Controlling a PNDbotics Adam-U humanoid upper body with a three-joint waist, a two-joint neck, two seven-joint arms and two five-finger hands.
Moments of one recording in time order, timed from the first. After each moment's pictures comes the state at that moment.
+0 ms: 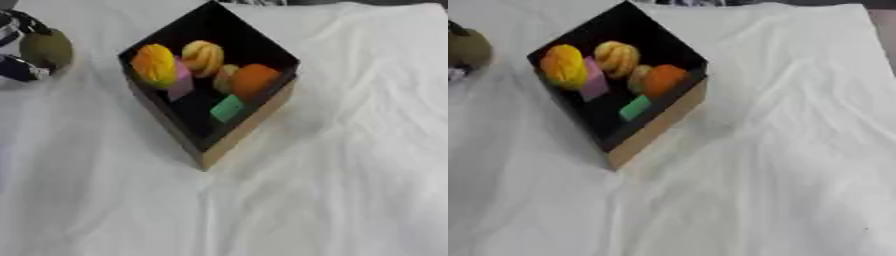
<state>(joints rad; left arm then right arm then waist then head) -1.00 0.71 -0.02 -0.93 -0.86 -0.11 -0.27 -0.45 -0.88 -0.05 -1.99 0.04 -0.09 -0.22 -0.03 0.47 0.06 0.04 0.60</state>
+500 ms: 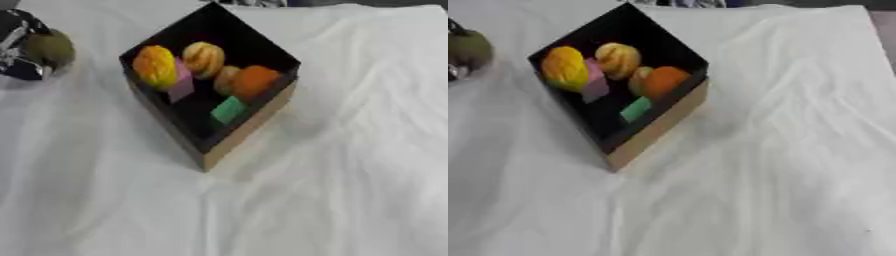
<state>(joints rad) -1.01 0.69 -0.02 -0.91 -1.04 -0.09 -0.15 -0.44 -0.87 -0.05 -1.99 0.04 -0.09 -0.22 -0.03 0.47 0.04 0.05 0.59</state>
